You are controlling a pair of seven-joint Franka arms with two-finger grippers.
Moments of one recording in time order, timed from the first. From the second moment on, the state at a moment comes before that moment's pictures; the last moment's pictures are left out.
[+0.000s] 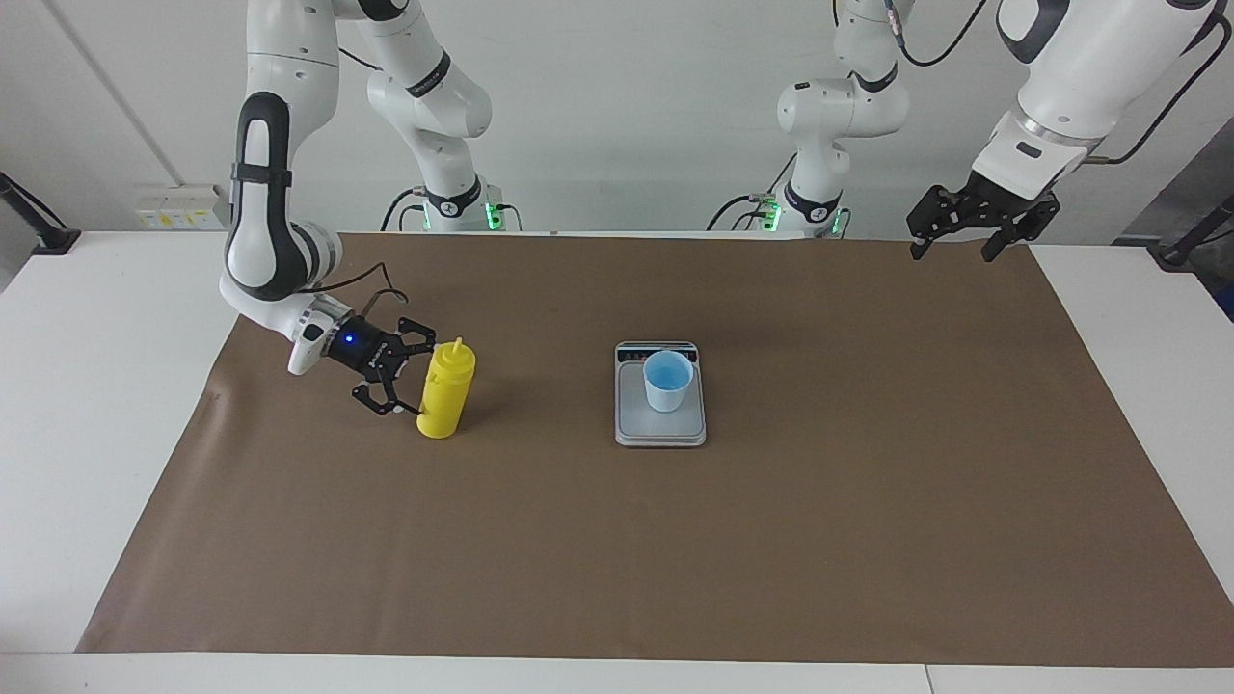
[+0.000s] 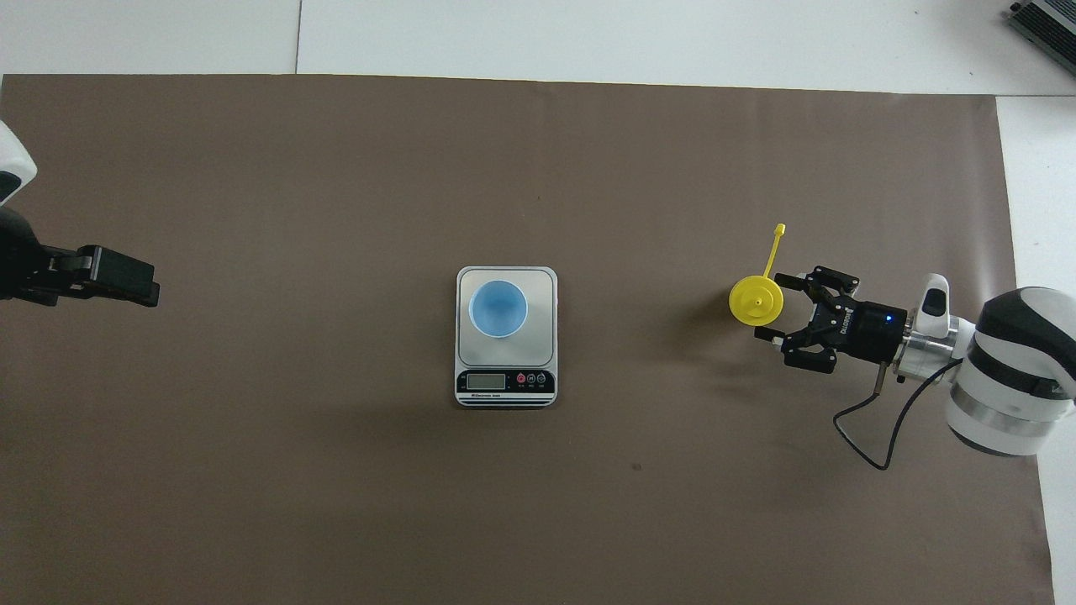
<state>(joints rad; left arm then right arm) -0.04 -0.02 -0.07 -1.55 -0.03 1.48 -0.04 -0.37 0.22 0.14 -2.27 1.40 2.01 -2.09</state>
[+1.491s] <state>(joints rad) -0.04 -0.03 -0.07 -1.58 -0.03 1.48 -0.04 -0.33 0.26 0.14 -2.21 1.47 2.11 -2.16</state>
